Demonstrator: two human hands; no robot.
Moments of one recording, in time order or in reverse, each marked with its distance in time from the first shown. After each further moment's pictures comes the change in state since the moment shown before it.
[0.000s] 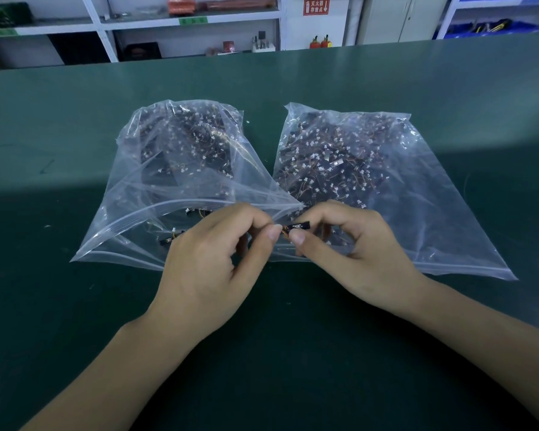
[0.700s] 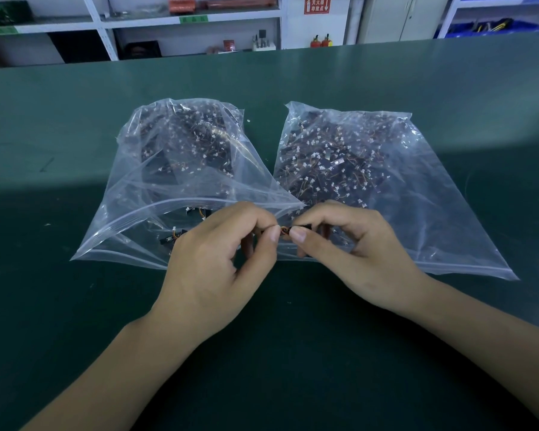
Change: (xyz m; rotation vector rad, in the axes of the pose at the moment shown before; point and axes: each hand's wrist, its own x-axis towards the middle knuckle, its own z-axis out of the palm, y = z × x) left_hand -0.001 0.005 -0.001 -0.046 -0.020 0.014; right_hand 0.001 0.001 -0.001 0.039 -0.037 -0.048
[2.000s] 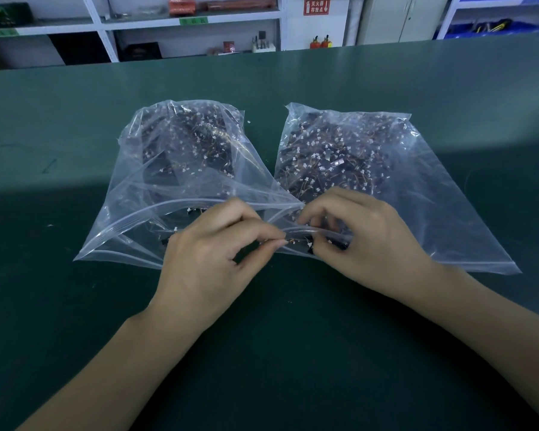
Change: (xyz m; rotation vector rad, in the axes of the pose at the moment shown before) left_hand 0.002 -0.022 0.004 0.137 0.059 0.131; right_hand 0.006 0.008 -0.017 -0.576 0.049 -0.160
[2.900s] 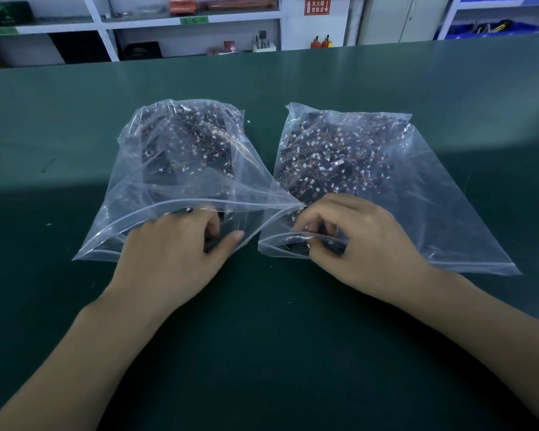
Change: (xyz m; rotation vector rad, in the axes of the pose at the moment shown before) left_hand 0.006 -0.022 -0.028 0.476 -0.321 -0.424; right_hand -0.001 -0.004 0.002 -0.013 -0.057 0.033
